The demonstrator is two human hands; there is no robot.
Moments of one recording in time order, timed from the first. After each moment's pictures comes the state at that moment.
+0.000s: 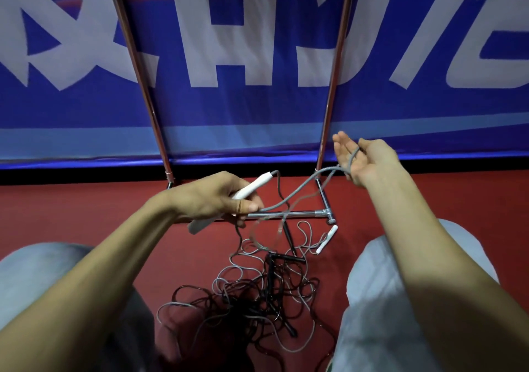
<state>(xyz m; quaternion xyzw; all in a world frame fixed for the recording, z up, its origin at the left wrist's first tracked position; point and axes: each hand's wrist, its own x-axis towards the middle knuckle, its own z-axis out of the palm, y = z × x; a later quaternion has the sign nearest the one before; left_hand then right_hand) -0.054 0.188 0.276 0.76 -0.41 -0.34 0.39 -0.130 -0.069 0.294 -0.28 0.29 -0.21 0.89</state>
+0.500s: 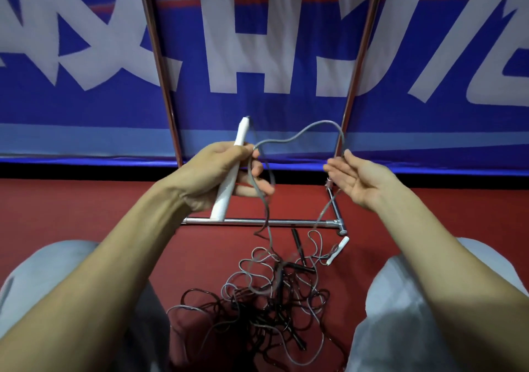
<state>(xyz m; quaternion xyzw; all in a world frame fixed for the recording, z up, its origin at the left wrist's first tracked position) -0.051 0.197 0.307 0.61 -0.24 -0.31 0.69 -0.116 -0.044 0.278 -0.46 0.30 -0.13 0.83</state>
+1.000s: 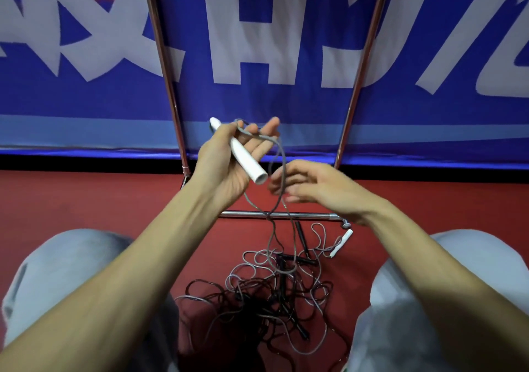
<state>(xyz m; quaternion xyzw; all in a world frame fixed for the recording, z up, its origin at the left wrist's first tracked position) -0.056 0.175 0.302 0.29 -0.04 -0.24 0.93 -0.131 0.022 0.274 -0.81 -0.03 0.05 0.58</state>
